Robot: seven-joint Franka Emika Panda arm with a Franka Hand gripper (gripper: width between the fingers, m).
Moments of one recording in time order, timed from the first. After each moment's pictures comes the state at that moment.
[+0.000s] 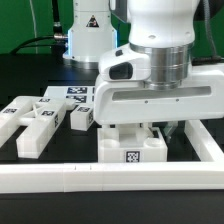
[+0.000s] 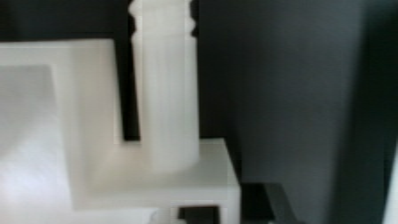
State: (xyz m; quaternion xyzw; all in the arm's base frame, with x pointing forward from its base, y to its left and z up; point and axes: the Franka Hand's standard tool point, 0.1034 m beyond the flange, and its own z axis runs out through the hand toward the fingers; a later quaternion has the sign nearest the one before) arm 0.576 0.080 0.008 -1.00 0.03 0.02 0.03
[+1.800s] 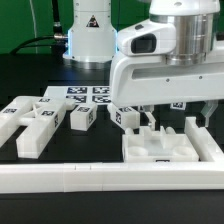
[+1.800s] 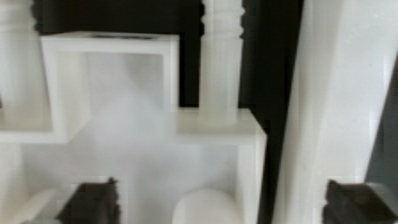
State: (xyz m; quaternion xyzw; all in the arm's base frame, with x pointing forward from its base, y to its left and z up) arm 0.592 0.096 0.054 -1.00 -0.01 -0.01 0.03
